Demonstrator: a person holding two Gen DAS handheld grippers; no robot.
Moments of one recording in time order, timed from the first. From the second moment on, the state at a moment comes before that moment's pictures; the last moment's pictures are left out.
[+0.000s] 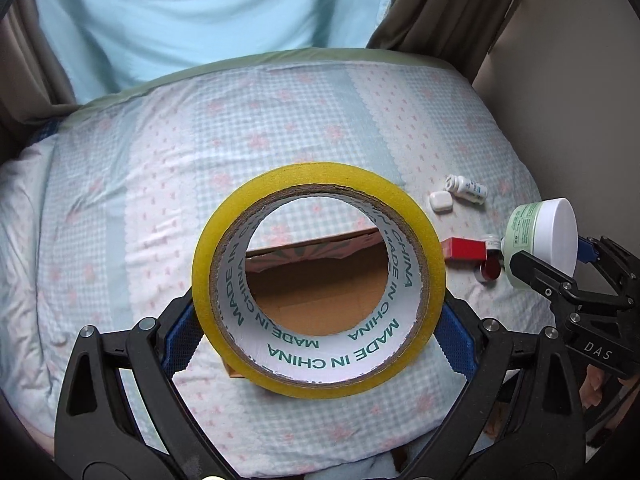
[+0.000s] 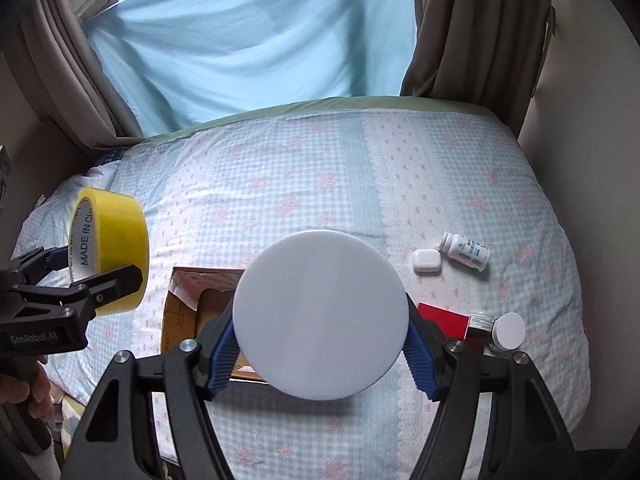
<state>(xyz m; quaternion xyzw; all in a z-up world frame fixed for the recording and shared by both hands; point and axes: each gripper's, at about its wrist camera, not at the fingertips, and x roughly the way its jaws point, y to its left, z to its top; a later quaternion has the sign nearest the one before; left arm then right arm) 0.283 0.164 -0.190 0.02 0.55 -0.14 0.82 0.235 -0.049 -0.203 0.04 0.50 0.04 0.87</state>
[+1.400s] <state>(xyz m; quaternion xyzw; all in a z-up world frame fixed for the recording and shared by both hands) 0.346 0.149 -0.447 0.14 0.68 -0.15 0.70 0.280 0.040 -0.456 -0.10 0.63 0.13 0.76</state>
